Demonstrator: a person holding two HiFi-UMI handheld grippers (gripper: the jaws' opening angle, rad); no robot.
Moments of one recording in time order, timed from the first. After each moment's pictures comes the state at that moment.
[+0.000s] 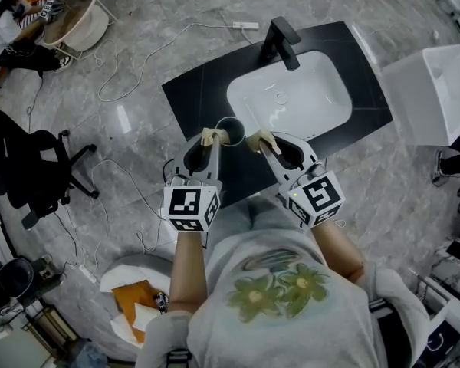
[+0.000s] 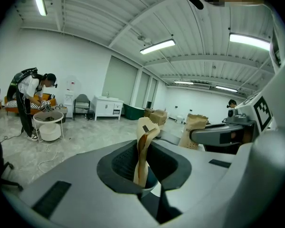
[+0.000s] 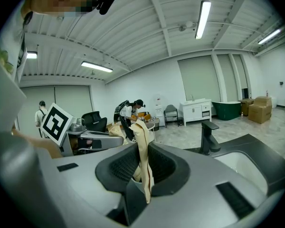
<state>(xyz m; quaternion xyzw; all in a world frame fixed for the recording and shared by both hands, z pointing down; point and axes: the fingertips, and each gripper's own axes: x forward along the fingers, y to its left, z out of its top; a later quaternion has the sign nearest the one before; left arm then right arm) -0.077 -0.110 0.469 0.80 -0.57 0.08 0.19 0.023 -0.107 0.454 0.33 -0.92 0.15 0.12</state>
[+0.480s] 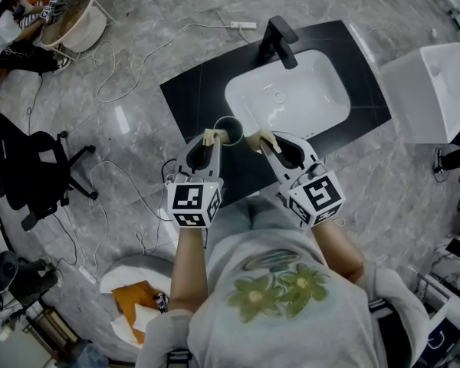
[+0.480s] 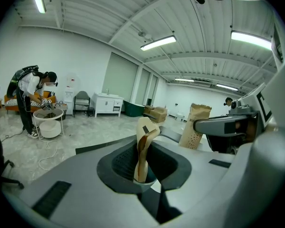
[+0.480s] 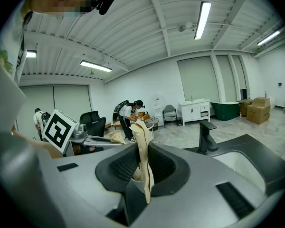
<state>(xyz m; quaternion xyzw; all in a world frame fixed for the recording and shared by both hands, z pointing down) -0.074 -0.110 0.493 0.79 -0.56 0.10 0.21 0.027 -0.107 0.455 0.34 -0.92 0.15 0.12</state>
